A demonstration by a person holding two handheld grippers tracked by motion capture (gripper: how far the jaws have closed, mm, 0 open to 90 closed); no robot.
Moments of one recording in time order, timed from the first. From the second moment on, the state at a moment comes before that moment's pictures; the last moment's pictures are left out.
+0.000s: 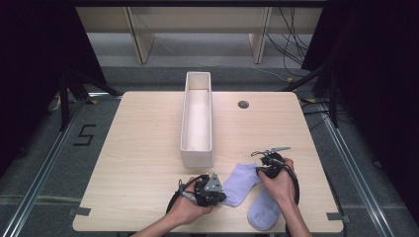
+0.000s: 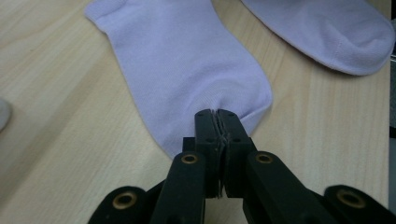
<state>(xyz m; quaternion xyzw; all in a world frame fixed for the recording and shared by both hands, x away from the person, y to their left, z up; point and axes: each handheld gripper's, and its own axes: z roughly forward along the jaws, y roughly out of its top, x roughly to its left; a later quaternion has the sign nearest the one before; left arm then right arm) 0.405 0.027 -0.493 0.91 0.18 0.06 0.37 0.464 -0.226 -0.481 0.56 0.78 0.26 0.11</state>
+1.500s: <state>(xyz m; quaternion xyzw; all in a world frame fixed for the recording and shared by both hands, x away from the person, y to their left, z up) 0.398 0.138 -0.479 0.92 0.14 0.07 0.35 0.370 -0.165 -0.463 0.49 0.81 0.31 0.07</state>
